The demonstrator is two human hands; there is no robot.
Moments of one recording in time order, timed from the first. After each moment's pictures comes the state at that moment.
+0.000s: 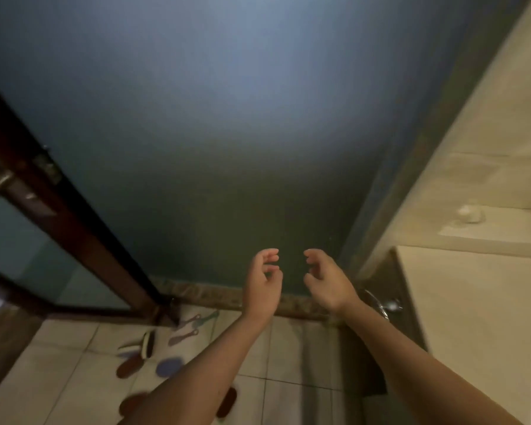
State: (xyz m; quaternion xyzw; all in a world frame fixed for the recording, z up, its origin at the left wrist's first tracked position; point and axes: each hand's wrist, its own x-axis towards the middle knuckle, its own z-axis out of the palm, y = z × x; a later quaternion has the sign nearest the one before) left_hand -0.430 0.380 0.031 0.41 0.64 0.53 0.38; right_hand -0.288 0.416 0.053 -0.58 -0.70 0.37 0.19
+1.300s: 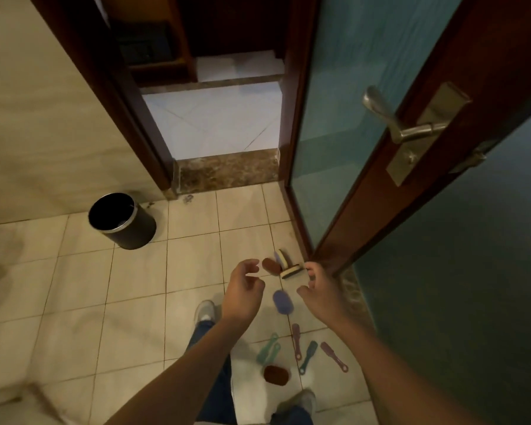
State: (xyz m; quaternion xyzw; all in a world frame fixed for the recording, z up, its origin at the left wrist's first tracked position) left_hand -0.738 0.197 -0.075 -0.13 0.80 0.56 0.14; right_hand -0.724 0.378 -0.059 -0.17 -0.86 0.45 -0.18
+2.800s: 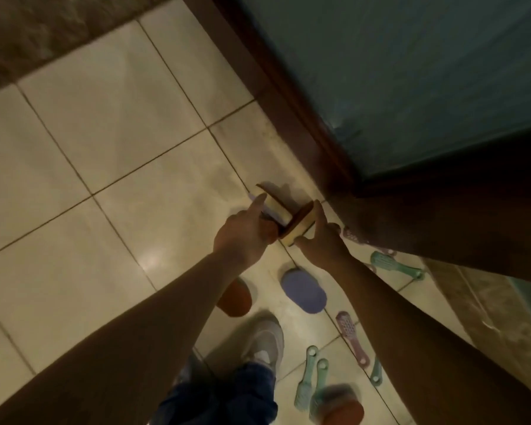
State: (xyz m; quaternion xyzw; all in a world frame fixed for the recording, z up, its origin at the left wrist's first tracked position) left_hand -1.045 0.258 -0.687 0.21 0.86 0.24 0.41; right_hand -0.945 0.404 -0.693 -0.43 -0.77 0.37 -0.29
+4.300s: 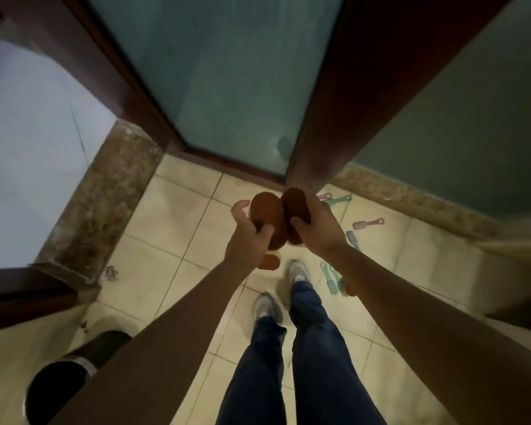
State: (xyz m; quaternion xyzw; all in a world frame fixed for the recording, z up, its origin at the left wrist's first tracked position) left_hand -1.008 0.193 -0.197 0.26 0.78 0.33 0.47; right_hand -0.882 0.282 -0.199 -0.55 -0.72 0.43 0.01
